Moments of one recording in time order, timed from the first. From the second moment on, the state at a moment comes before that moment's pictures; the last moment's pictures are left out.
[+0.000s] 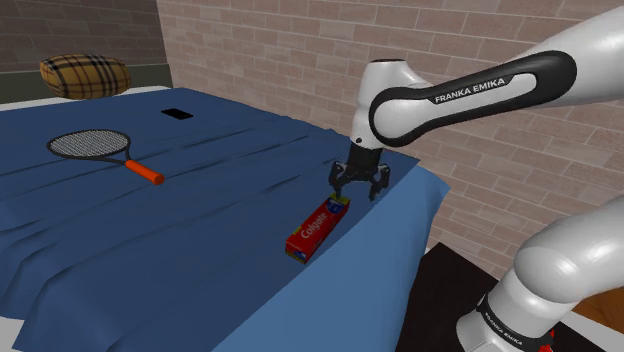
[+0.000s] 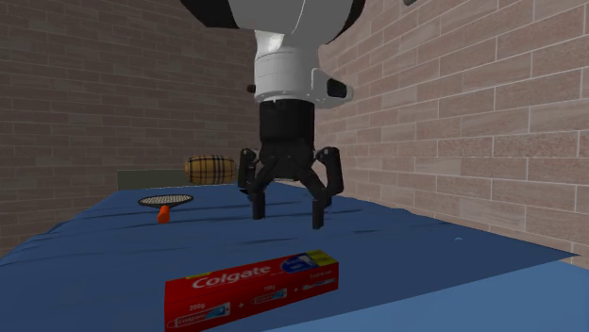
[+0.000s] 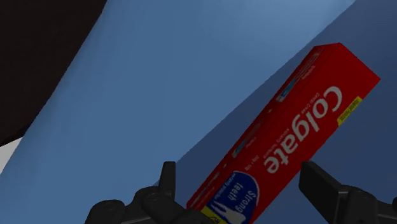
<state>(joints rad) -0.17 -0.40 0.48 -2.47 0.22 2.10 0.77</state>
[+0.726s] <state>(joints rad) -0.27 -0.01 0.62 -2.37 0.03 2.38 1.30</state>
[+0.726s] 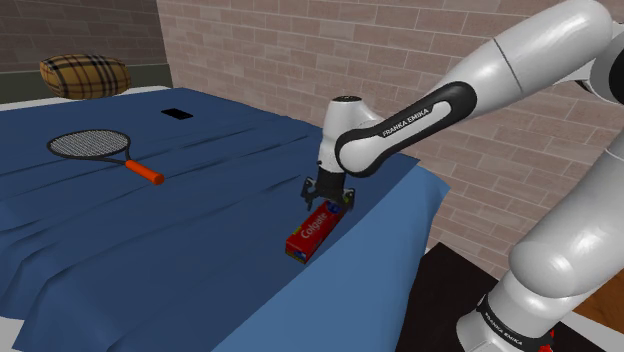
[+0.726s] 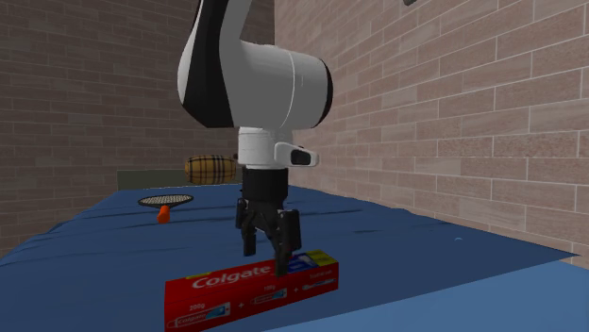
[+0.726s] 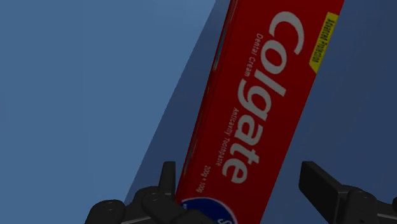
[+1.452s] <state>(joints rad) -0.27 0.05 0.62 -2.39 -0.02 2.45 1.34</state>
